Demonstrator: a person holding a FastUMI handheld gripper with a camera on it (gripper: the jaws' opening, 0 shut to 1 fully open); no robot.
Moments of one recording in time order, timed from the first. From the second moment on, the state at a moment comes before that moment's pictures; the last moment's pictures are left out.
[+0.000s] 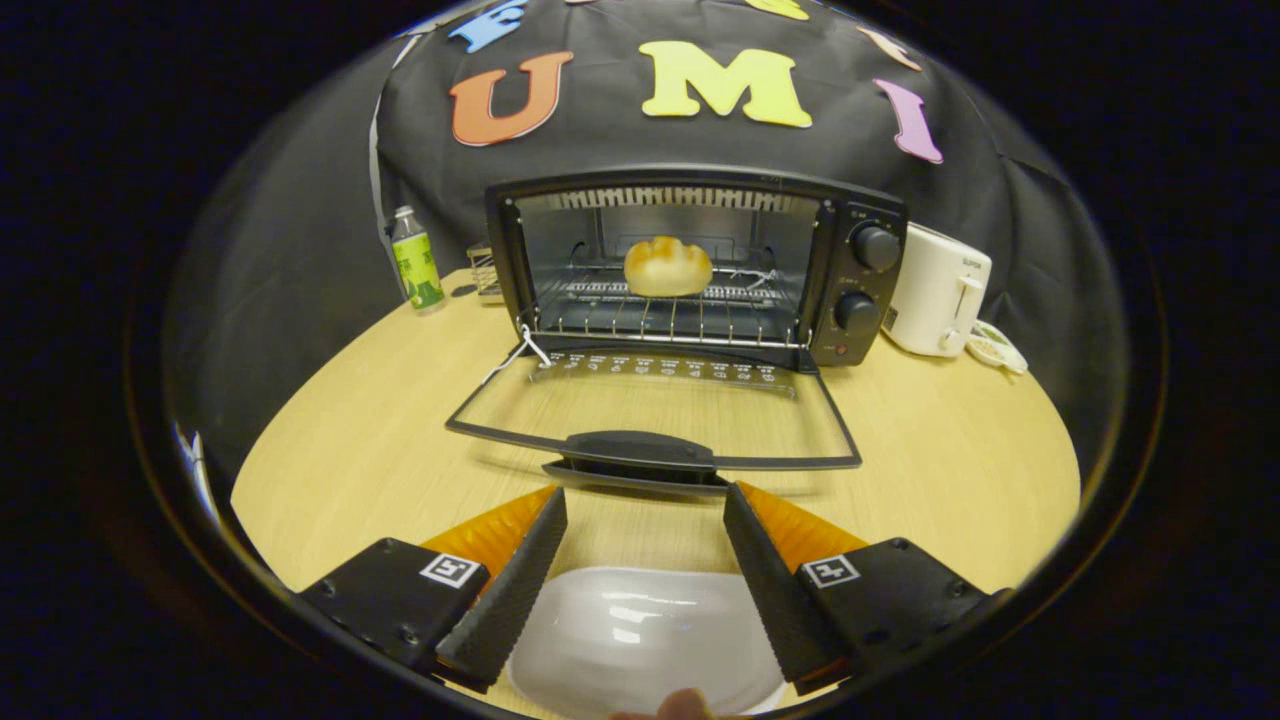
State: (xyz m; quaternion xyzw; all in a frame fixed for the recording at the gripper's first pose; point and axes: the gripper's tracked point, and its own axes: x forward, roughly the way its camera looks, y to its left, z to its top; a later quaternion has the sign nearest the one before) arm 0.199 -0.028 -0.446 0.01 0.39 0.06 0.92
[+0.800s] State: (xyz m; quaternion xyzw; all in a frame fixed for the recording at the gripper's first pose) arm 0.213 -0.030 -0.428 0.03 0.36 0.02 0.93
